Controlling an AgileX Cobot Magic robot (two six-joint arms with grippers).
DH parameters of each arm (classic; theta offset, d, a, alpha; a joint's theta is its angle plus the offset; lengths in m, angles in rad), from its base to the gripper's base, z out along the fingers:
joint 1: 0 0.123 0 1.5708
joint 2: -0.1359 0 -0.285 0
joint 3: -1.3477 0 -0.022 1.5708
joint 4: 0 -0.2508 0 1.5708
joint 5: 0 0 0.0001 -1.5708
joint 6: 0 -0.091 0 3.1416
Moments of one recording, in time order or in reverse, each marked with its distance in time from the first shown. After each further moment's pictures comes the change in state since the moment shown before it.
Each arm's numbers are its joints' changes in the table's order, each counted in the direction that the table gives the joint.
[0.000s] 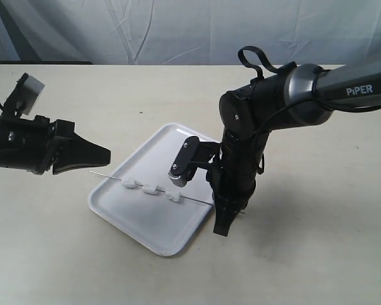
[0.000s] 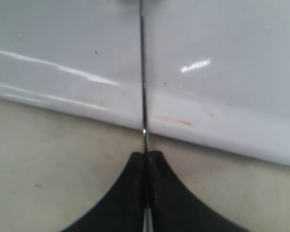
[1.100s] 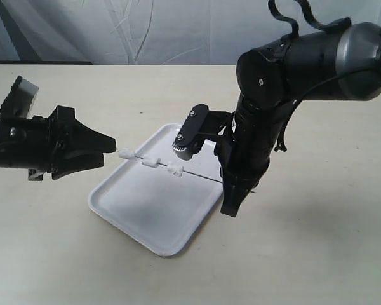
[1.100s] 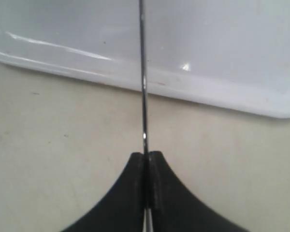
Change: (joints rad) left arm 0.000 0.000 -0.031 0.112 0.025 0.132; right arm 0.000 0.196 0.000 0.048 0.103 -0.074
